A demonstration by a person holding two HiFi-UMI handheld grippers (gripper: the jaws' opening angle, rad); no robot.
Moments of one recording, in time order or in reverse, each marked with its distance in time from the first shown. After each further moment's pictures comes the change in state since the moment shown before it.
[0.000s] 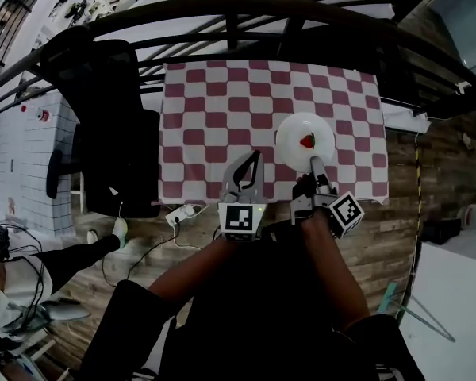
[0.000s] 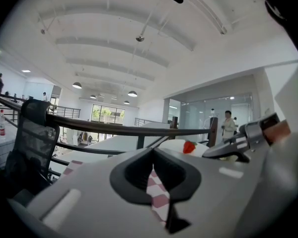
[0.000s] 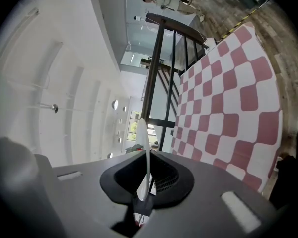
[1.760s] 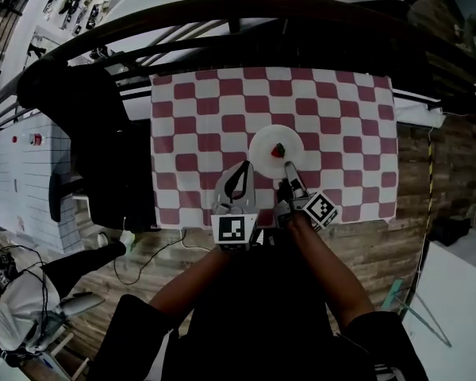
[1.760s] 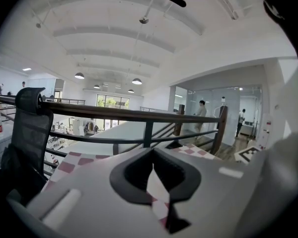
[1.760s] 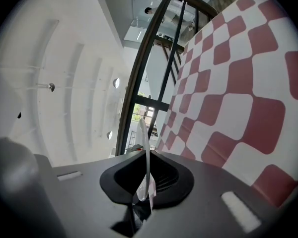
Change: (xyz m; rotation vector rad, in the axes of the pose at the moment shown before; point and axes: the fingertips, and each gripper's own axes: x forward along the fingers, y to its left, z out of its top) left arm 0.106 0.042 -0.047 -0.007 0.145 0.052; right arm 0.146 -0.092 -0.026 -0.099 0.220 0.080
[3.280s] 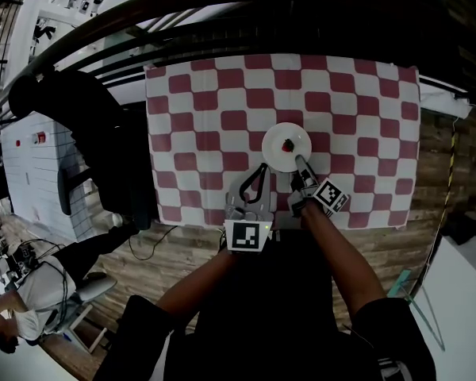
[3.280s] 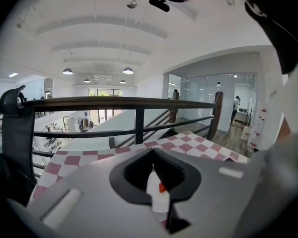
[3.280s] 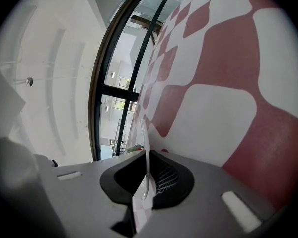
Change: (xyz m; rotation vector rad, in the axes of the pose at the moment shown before) left arm 0.068 -0.034 -0.033 0.083 0.132 -0.045; right arm 0.041 -0.136 0.018 0.055 0.170 -0.157
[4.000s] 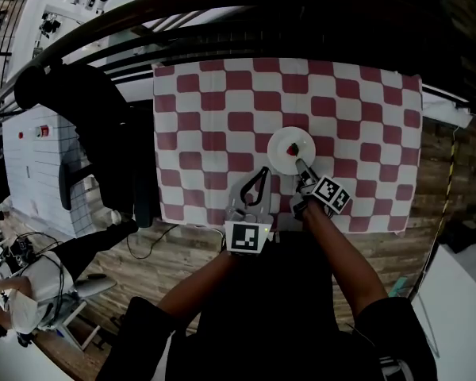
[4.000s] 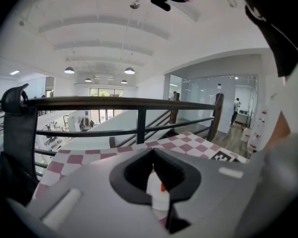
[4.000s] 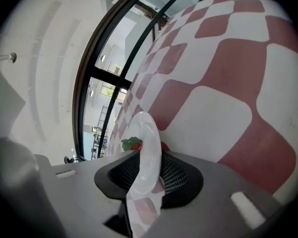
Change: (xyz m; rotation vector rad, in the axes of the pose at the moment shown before) left arm -0.012 0.009 0.000 -0.008 -0.001 -0.002; right arm 0.000 -0.009 -0.011 -0.077 0.119 -0.233
